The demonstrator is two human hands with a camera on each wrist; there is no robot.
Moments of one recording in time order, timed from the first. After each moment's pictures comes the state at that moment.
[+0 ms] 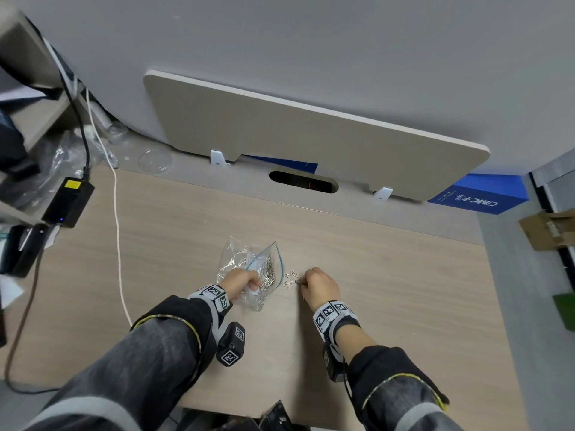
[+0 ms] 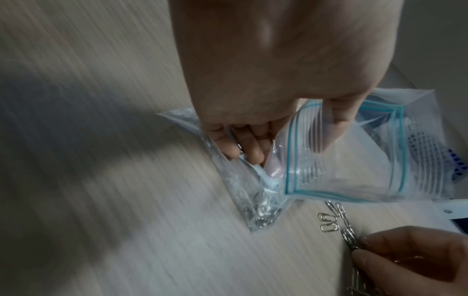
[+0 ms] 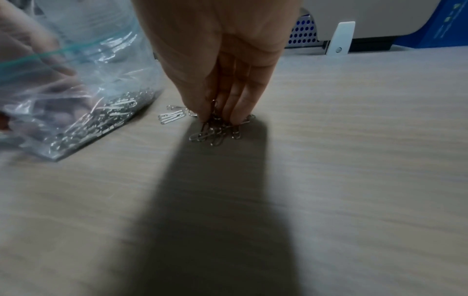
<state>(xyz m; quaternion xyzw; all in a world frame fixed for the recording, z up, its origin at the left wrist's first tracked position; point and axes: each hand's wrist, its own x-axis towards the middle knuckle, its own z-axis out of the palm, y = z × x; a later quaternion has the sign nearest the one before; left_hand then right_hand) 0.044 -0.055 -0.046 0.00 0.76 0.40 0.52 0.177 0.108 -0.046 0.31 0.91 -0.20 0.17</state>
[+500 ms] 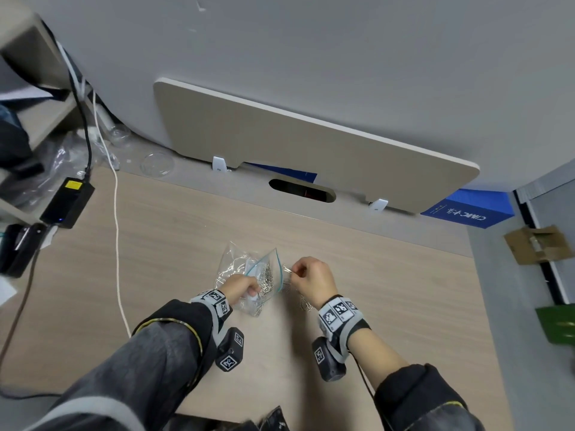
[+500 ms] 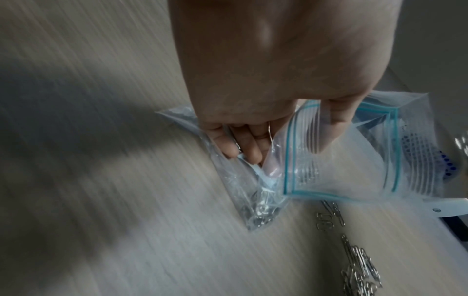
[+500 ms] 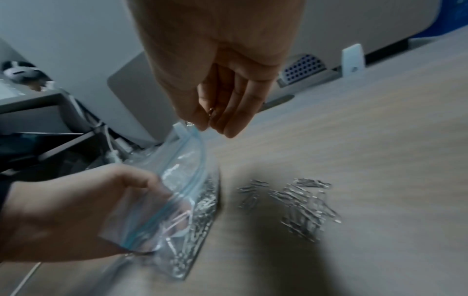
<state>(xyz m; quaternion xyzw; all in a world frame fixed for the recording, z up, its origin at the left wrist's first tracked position) 0.043 -0.056 -0.044 0.00 0.75 0.40 0.53 0.152 0.102 0.004 0.30 0.89 -0.34 0.03</state>
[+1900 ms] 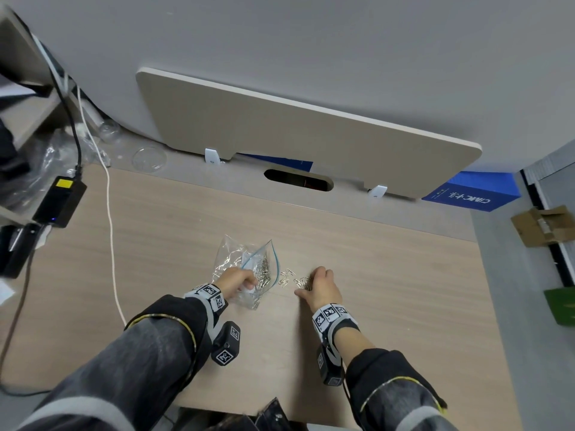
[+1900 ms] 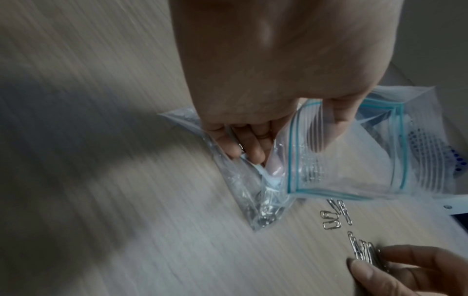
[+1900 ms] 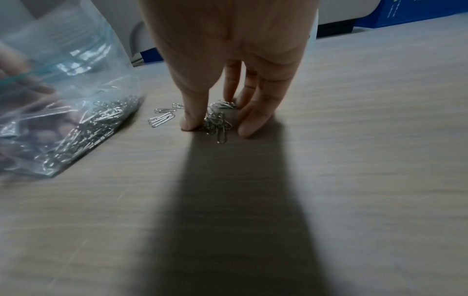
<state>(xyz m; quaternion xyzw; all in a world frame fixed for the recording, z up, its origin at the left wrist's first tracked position) 0.043 -0.055 -0.051 -0.01 0.76 0.40 0.52 0.194 0.110 -0.056 0.43 0.85 -0.25 0.16</state>
